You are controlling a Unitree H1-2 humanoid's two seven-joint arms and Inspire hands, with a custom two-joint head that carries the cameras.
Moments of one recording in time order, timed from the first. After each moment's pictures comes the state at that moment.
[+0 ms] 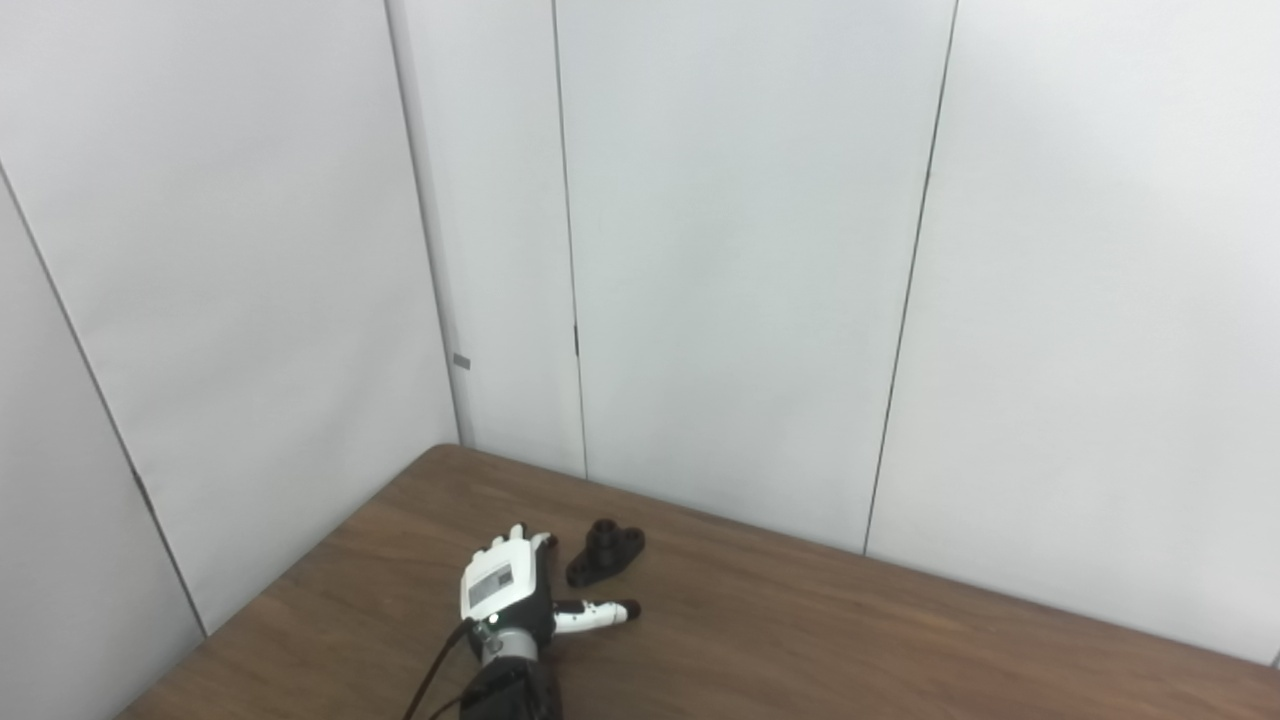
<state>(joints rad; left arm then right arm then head) -0.44 0.28 0.06 0.47 0.80 0.46 0.24 0.27 -0.16 -0.19 -0.22 0.23 -0.13 0.16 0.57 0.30</state>
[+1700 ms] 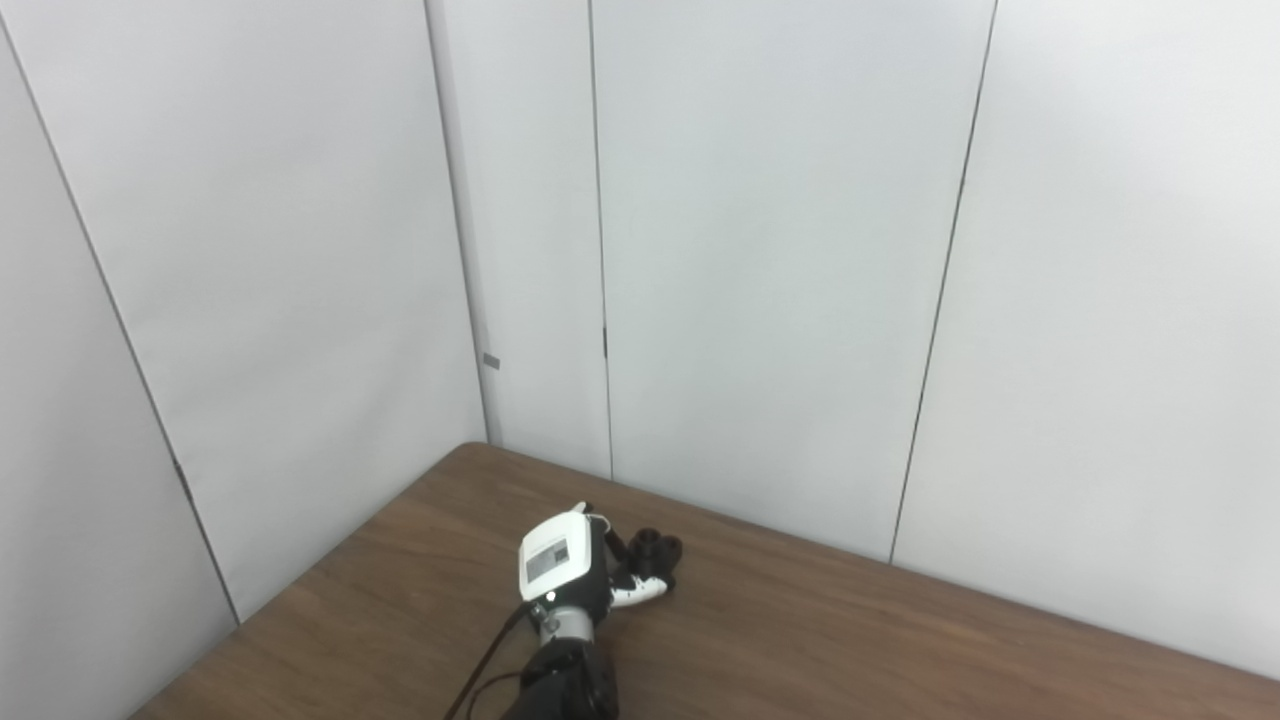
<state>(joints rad) -0.50 0.32 -0.10 0.55 0.61 0.41 0.43 0.29 -0.16 -0.19 -0.23 0.26 -0.16 0.15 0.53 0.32</state>
